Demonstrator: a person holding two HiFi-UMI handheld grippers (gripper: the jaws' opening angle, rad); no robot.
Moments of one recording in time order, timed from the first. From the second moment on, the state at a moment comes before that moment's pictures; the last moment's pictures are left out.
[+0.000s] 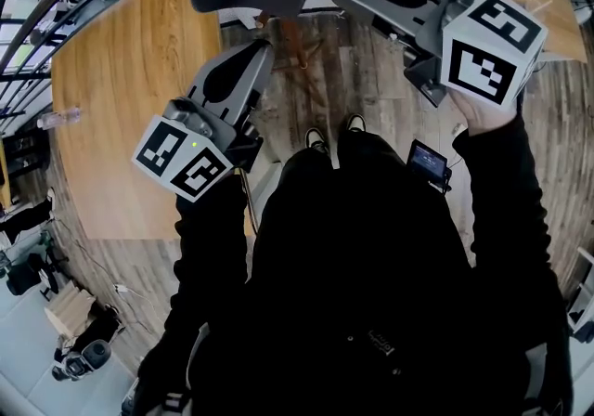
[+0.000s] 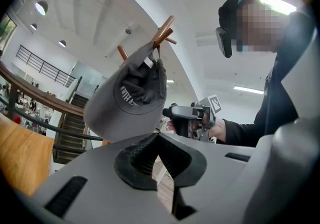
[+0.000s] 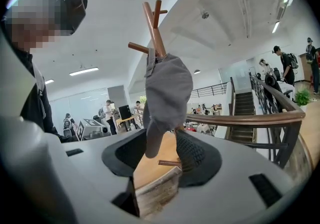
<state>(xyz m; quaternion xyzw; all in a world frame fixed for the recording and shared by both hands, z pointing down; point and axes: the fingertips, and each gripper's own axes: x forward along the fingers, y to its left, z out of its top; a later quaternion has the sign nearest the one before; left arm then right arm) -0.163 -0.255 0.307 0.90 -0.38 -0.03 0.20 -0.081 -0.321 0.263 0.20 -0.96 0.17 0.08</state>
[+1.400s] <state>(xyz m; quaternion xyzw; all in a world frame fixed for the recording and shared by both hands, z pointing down) -0.117 -0.241 0.270 0.95 -0.27 -0.01 0.13 -0.041 -0.244 0.281 0.26 -0.95 0.16 0.07</state>
